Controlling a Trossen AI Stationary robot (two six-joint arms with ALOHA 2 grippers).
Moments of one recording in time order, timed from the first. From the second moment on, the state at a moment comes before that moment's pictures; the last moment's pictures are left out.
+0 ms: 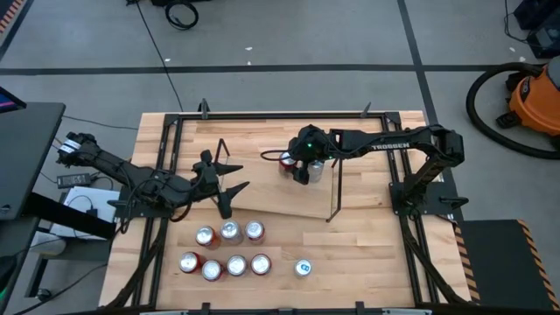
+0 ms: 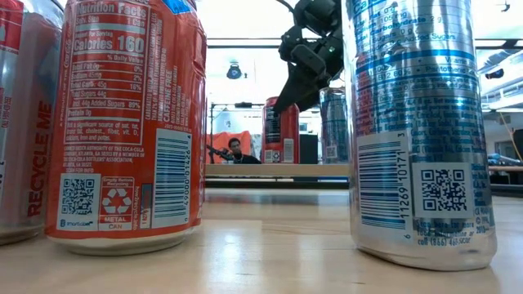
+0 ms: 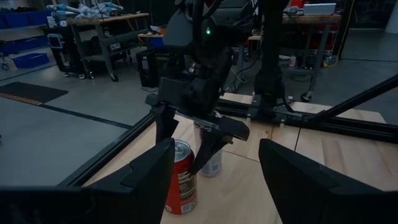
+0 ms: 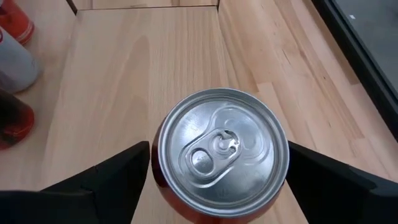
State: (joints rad) left arm -0.41 0.99 0.77 0.06 -0.81 -0.12; right arm -0.22 1.61 1.15 -0.31 0.00 -0.02
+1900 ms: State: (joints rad) left arm -0.49 0.92 0.77 -0.01 -0.78 -0.18; right arm 0.30 1.81 1.63 -0.58 0.19 -0.09
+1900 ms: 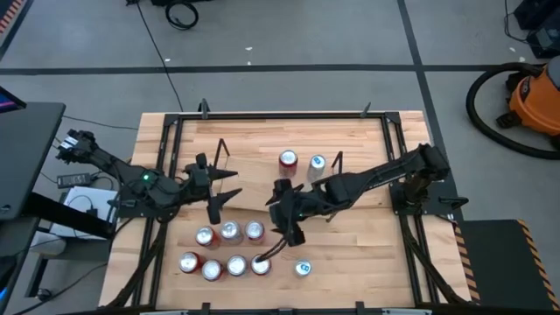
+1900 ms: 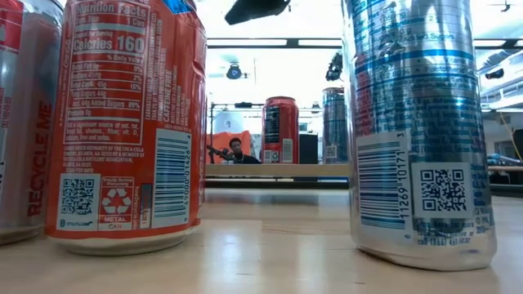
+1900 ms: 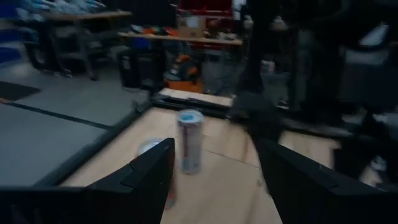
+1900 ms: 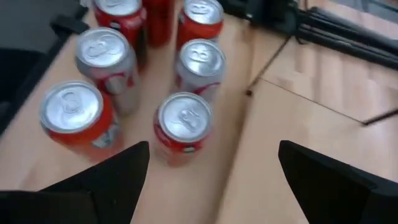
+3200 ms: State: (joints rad) left arm -0.49 1.59 1.47 -0.89 -0.45 -0.68; right arm 0.40 1.41 0.90 -0.07 0.50 -0.10
